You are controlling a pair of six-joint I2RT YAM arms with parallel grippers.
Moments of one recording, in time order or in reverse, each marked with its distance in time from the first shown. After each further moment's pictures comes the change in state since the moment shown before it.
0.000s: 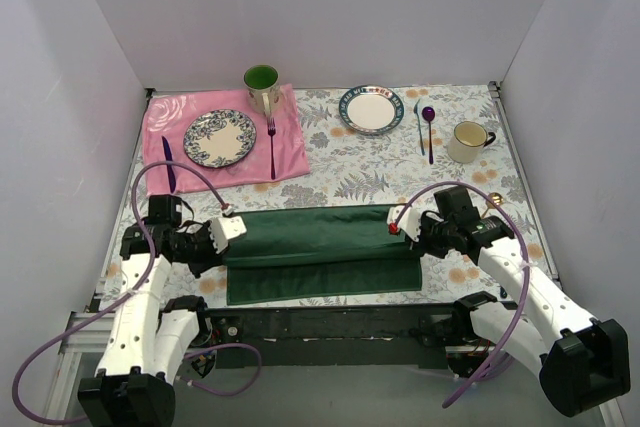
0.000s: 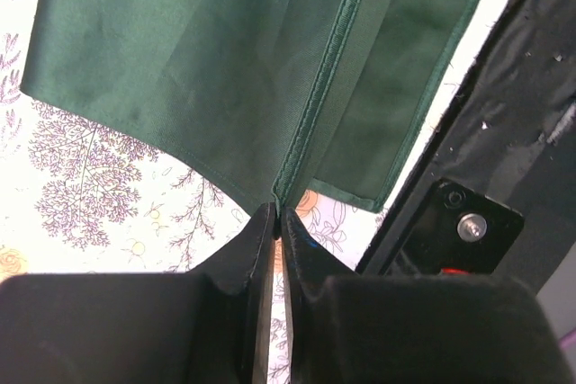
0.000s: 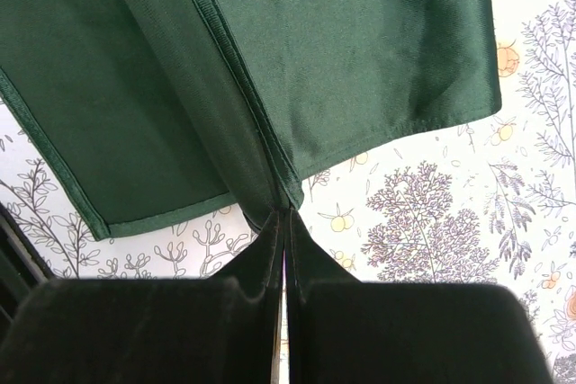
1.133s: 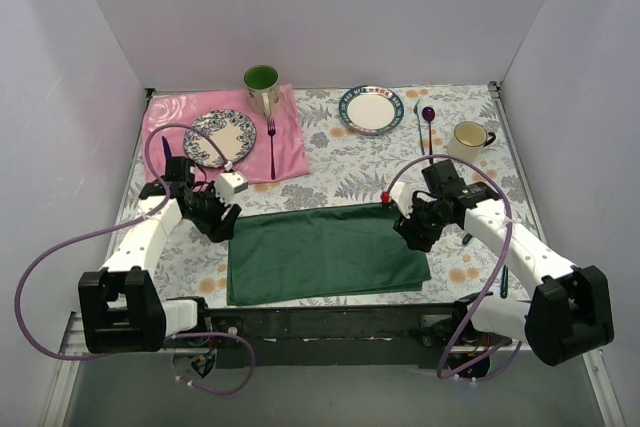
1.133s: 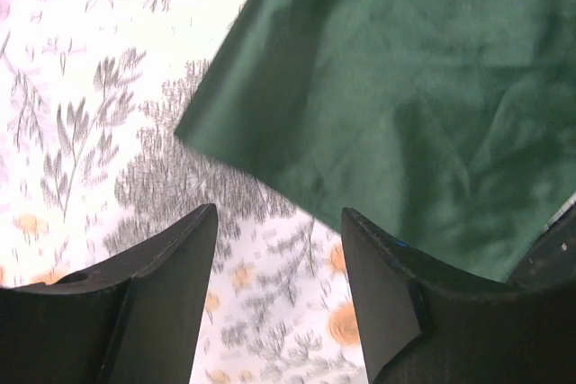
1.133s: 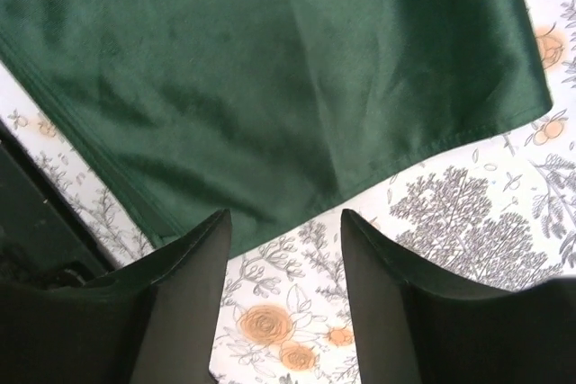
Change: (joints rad) left arm -0.045 0.440 0.116 0.344 -0.087 -0.321; right arm 0.002 0.262 0.219 -0.119 -0.046 0.193
